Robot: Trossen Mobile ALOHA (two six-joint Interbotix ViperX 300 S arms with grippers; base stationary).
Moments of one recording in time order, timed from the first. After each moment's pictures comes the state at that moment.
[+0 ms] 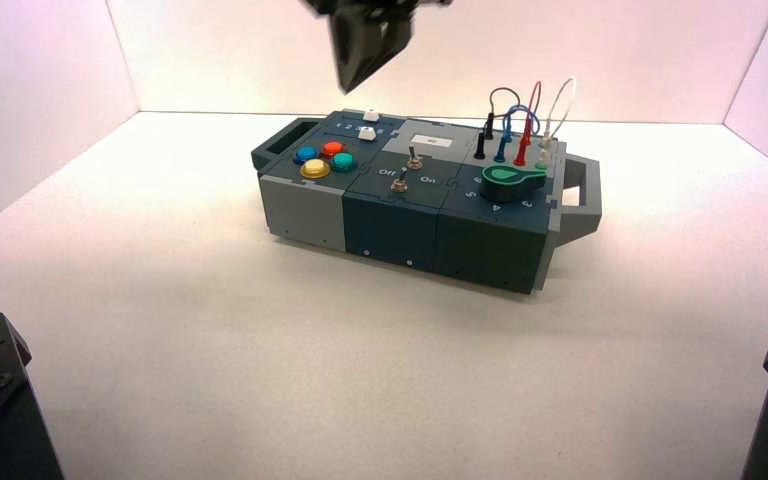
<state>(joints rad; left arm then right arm) -0.26 -0.99 1.13 -0.17 0.31 0.17 0.81 0.09 0.39 0.03 0.63 0.02</state>
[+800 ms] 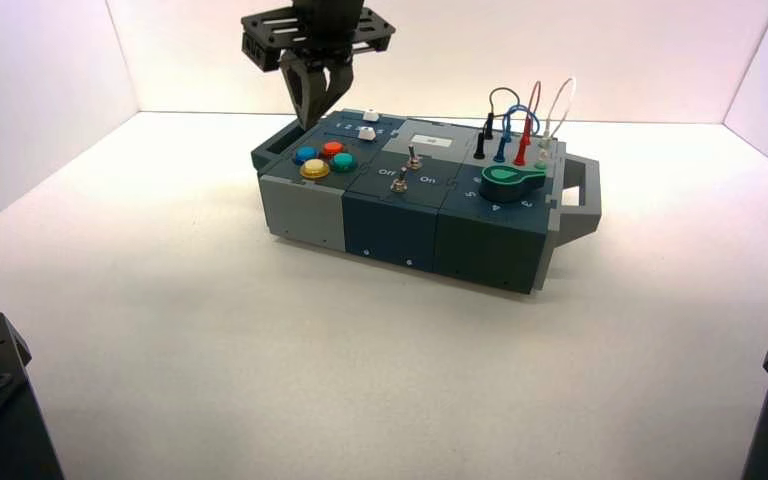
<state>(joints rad) -0.26 -1.02 1.13 -0.17 0.31 0.17 0.81 0.39 0.10 0.03 0.72 0.02</state>
